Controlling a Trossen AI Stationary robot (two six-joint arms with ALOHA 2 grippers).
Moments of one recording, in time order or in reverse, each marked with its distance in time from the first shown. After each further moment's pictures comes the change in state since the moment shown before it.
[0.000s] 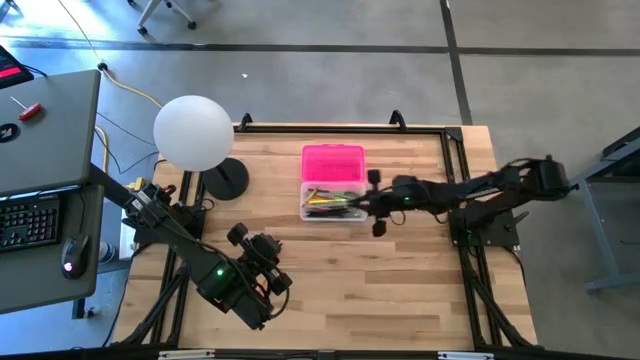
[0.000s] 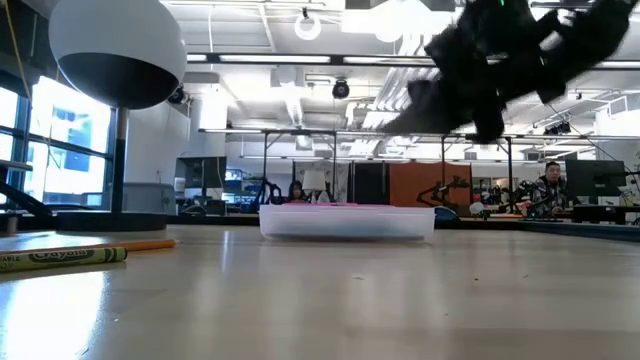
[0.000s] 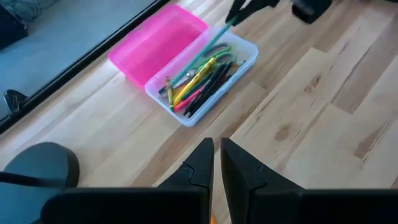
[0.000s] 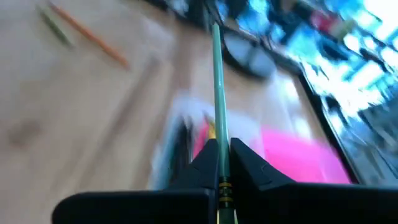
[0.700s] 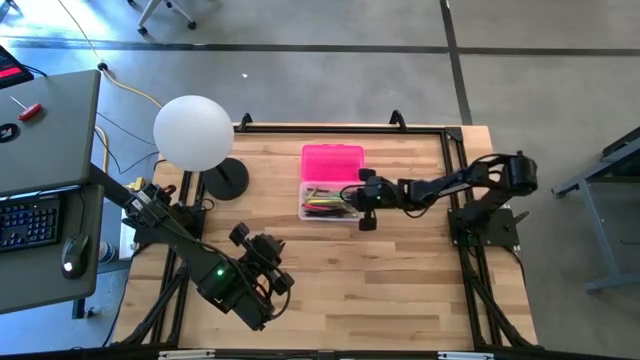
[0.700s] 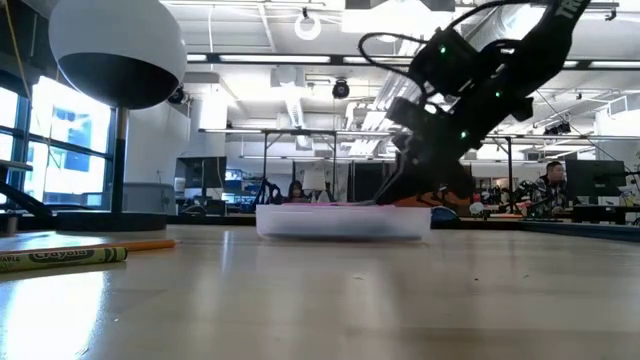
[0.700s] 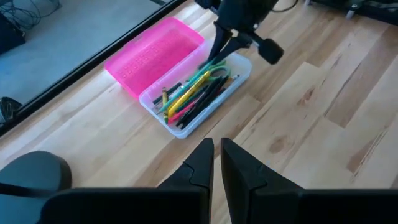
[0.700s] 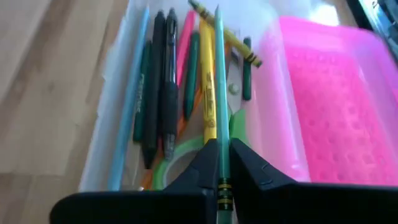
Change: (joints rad) left arm 0.000 0.001 0.000 0.032 -0.042 0.003; right arm -0.042 0.239 0.151 -0.244 0.152 0.127
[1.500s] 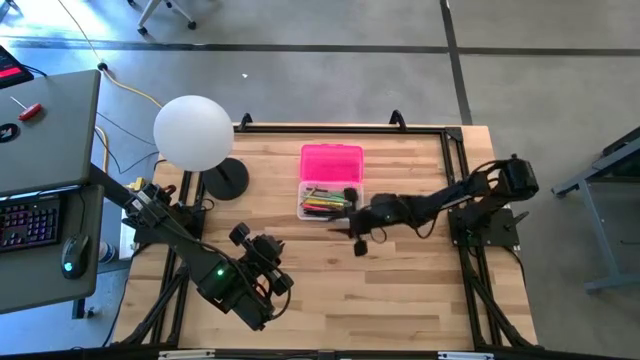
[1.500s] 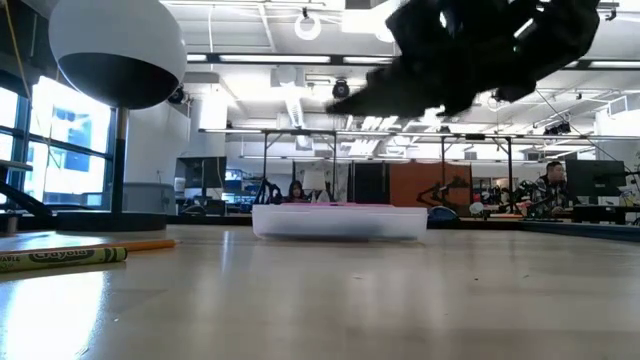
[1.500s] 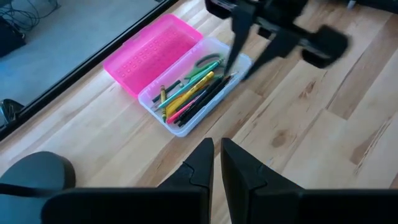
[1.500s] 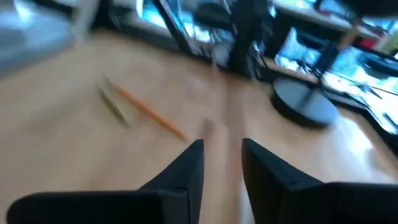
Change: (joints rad) left arm 0.000 0.000 0.001 -0.004 0.015 0.027; right arm 0.212 0.019 0.031 0.406 -0.155 0.048
